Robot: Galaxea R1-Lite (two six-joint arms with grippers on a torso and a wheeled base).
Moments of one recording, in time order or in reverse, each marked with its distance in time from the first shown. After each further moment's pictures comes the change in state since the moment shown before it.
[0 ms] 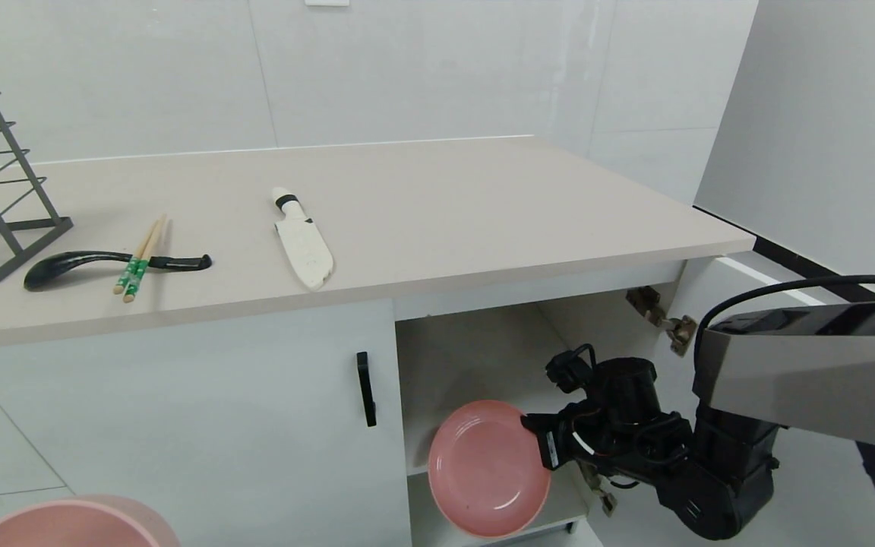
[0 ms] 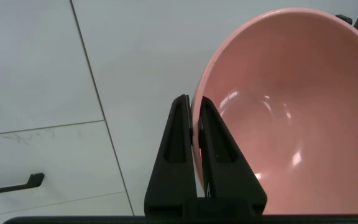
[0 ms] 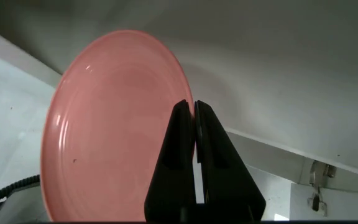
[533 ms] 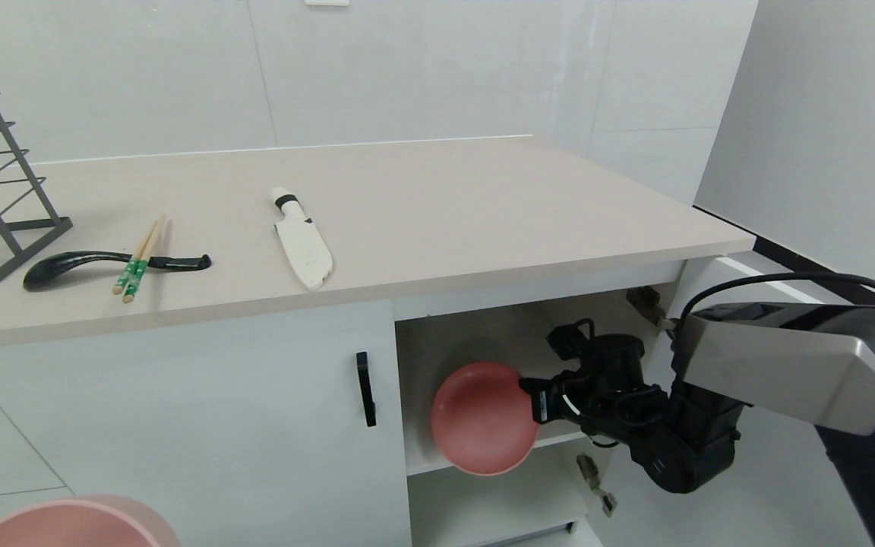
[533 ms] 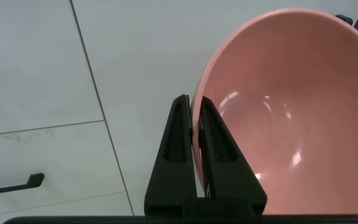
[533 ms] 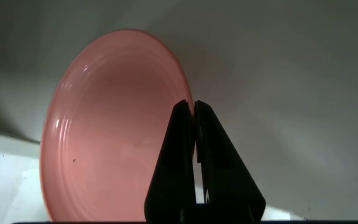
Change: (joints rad) left arm 0.000 0.000 0.000 0.000 0.000 0.000; right arm -0.070 0.103 -0.218 0.018 0.000 0.060
